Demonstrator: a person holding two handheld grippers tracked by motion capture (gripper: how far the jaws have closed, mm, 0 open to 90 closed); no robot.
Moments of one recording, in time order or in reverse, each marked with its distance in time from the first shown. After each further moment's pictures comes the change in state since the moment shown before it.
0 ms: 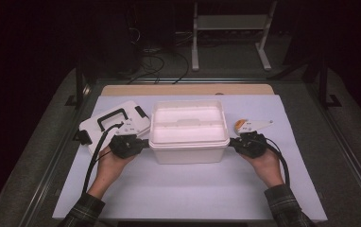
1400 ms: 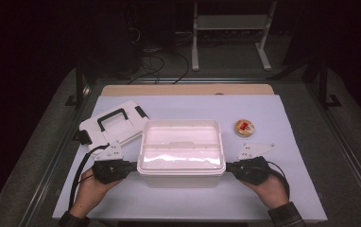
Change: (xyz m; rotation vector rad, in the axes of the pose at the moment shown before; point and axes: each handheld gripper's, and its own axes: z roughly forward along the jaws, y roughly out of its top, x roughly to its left) left arm -0.040 -0.038 -0.052 0.015 -0.092 0.038; right arm 0.061 -0.022 -0.032 0.018 0.141 -0.063
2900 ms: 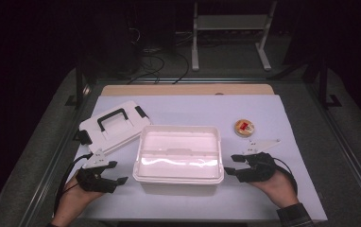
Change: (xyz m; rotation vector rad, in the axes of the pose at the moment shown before) left arm 0.022 -0.057 -0.017 0.123 0.181 -0.086; right arm -0.020 -0.003 -0.009 0.053 -0.027 0.049
